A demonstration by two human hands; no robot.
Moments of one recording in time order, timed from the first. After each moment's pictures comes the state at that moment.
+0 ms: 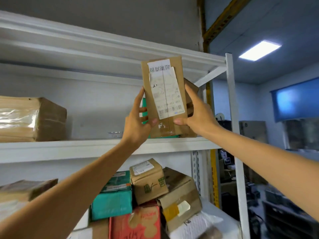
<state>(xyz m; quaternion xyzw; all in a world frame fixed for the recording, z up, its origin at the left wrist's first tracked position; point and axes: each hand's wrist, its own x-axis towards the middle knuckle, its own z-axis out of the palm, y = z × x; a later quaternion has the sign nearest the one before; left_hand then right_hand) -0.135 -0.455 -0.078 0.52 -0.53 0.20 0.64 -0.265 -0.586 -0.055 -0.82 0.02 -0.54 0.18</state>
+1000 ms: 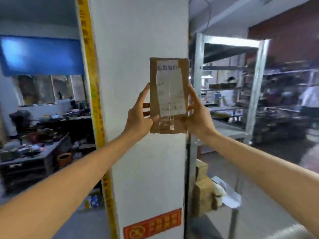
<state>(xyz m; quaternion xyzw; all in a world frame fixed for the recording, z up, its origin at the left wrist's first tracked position) -0.623 -0.481 -0.243 0.13 -0.82 -0.29 0.48 -0.760 -0.363 -0.247 -0.50 0.65 -0.56 -0.11</state>
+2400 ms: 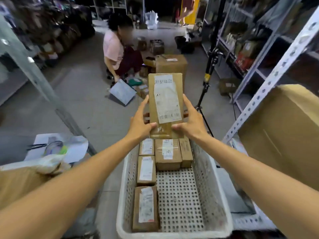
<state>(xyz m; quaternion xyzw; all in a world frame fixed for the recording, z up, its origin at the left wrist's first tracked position) -1.107 -0.196 -0.612 -0.20 -0.80 -0.56 -0.11 -1.022 -0.033 -0.584 0.18 0.87 -0.45 -0.12</state>
